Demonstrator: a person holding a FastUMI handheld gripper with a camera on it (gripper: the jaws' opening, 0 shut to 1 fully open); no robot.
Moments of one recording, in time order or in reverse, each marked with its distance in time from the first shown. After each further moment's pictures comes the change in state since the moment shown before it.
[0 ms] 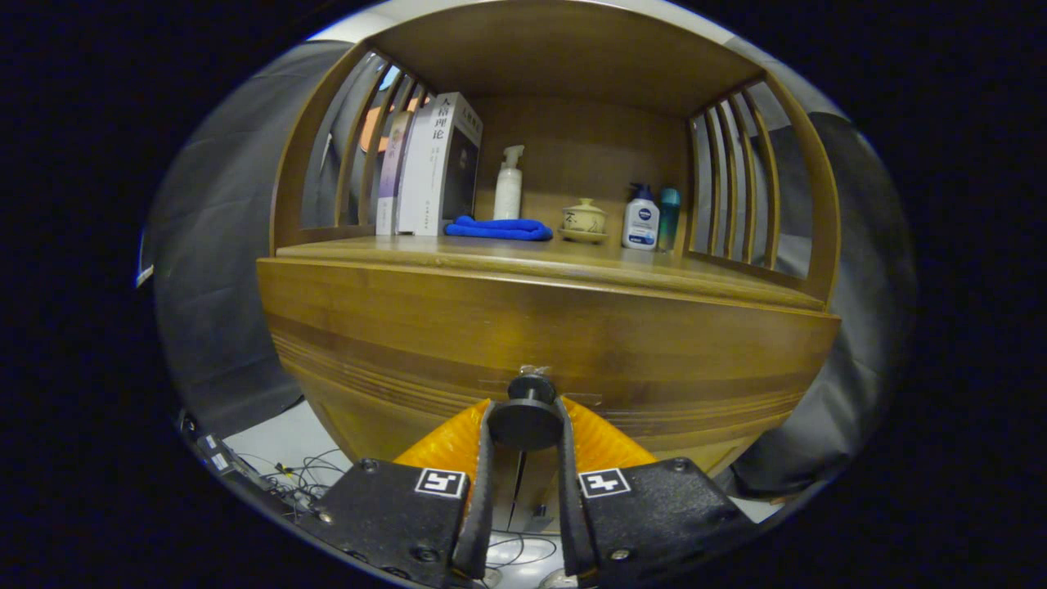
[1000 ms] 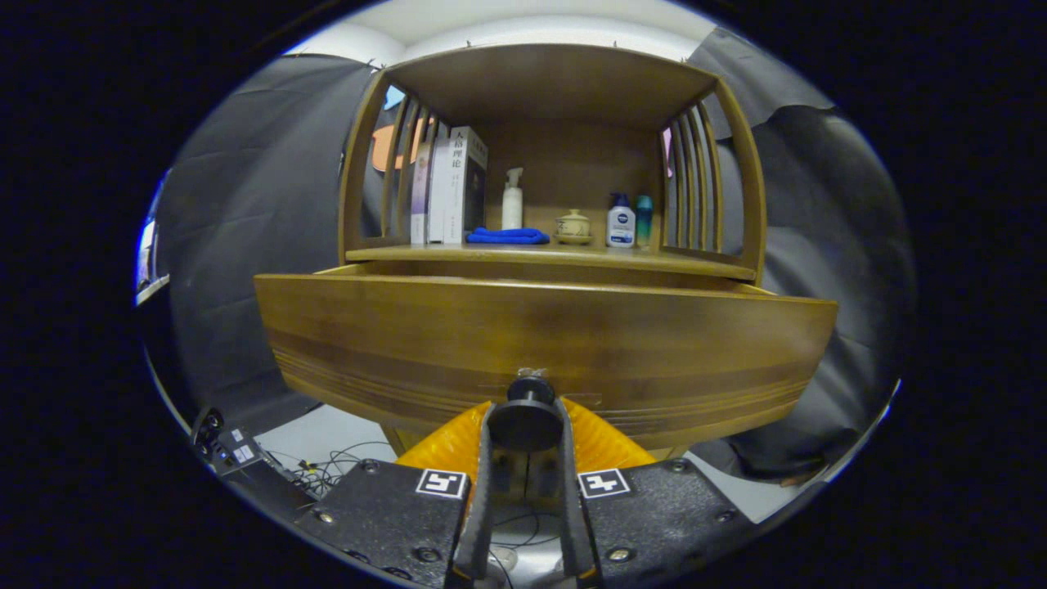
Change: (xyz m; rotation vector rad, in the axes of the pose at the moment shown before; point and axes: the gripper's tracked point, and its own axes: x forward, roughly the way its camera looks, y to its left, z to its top) arm -0.120 0.004 -0.041 0.044 -0.040 0.018
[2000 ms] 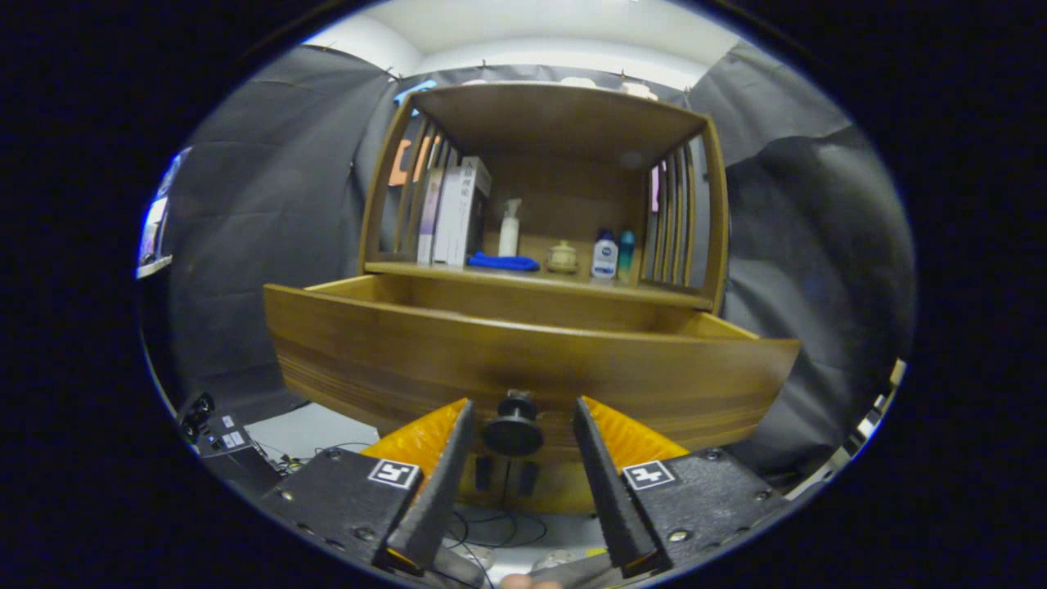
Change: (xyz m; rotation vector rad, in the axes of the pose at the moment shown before) arm -0.064 -0.002 0.018 -0.090 -0.113 -0.039
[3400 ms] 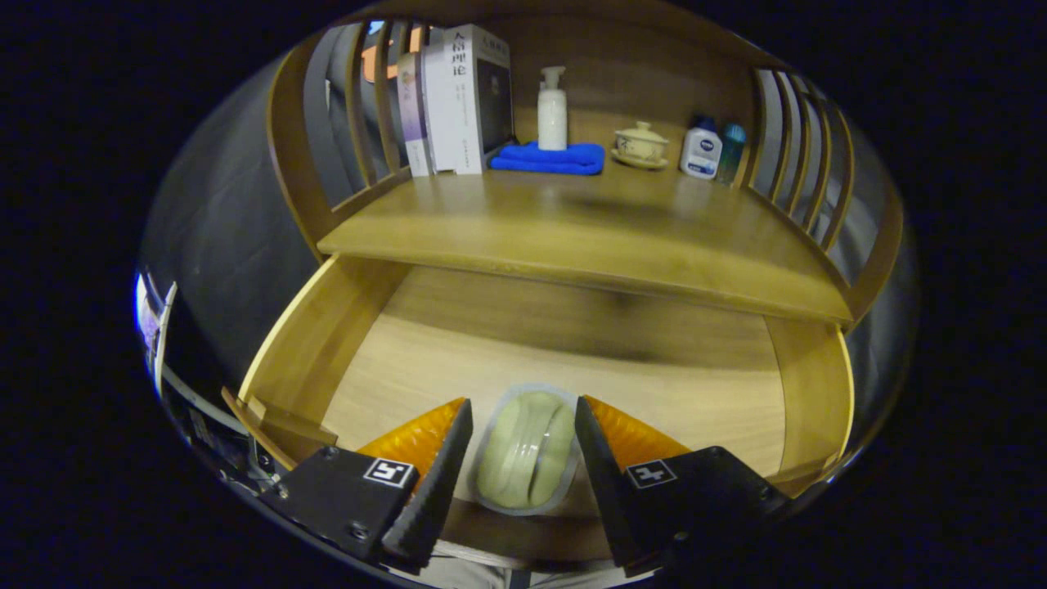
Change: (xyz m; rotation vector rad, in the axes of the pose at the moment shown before) arm 0.140 0.044 0.028 0.053 0.725 0.179
